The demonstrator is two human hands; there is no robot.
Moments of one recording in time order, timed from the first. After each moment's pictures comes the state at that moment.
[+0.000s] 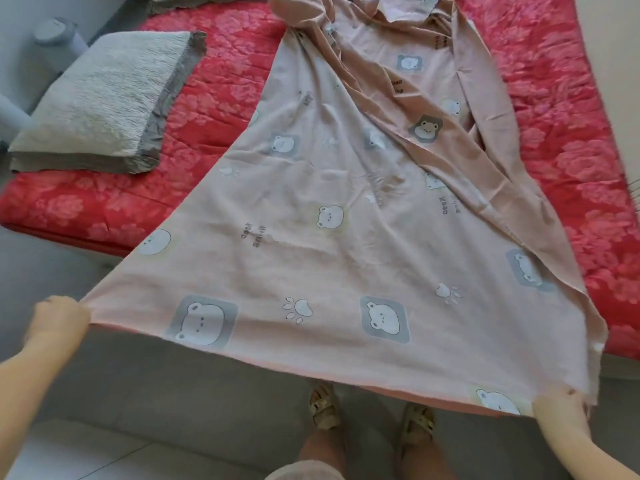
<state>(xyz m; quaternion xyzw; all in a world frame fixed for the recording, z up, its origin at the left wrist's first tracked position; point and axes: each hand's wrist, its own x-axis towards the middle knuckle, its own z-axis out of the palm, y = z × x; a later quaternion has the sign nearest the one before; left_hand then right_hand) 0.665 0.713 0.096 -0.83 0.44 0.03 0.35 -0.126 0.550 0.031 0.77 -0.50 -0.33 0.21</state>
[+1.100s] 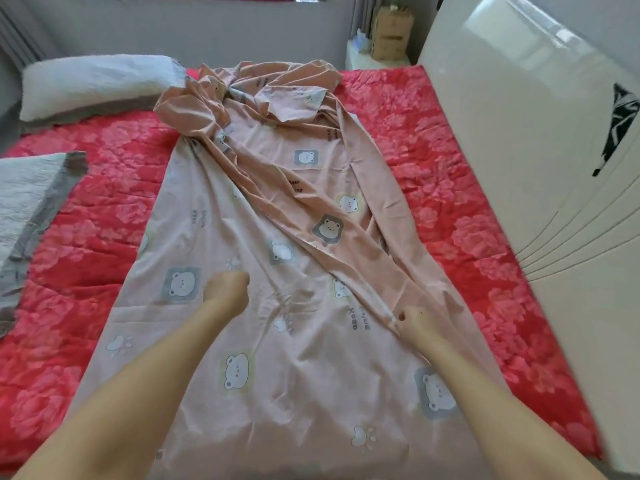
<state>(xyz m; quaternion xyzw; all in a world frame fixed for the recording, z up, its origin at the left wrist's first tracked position) 0.323 0.211 0.174 -0.77 0.61 0.14 0.12 -0.028 0.208 0.116 0.64 -0.72 -0.08 -0.25</state>
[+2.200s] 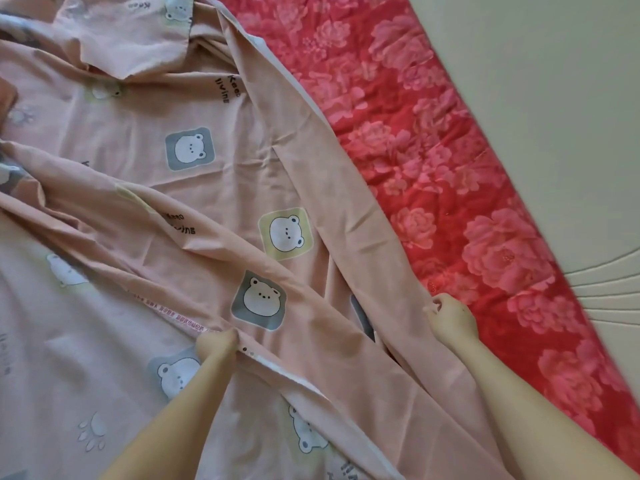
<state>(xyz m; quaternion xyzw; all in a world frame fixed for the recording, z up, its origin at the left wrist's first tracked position) 0.232 -0.142 -0.101 -0.89 0.13 0.42 -0.14 -0.135 -0.119 -0.060 0.41 -0.86 -0.03 -0.30</state>
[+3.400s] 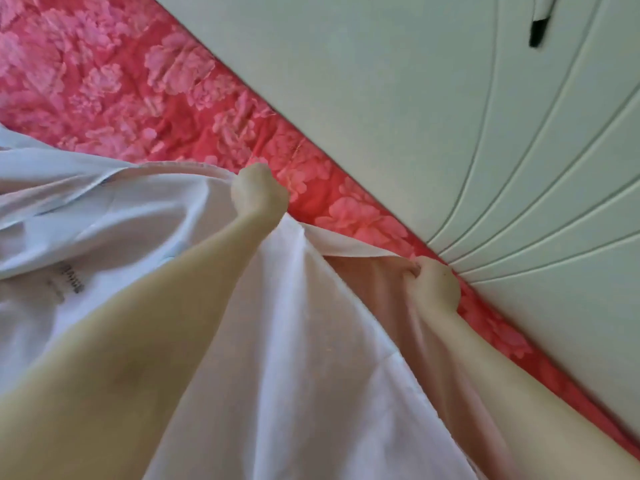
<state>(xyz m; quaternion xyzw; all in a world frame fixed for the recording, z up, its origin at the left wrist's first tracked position) -0.213 -0.344 -0.034 -0.61 0.77 0.19 -0.06 -0.354 -0.107 -0.098 0.29 -0.93 0.15 -0.15</state>
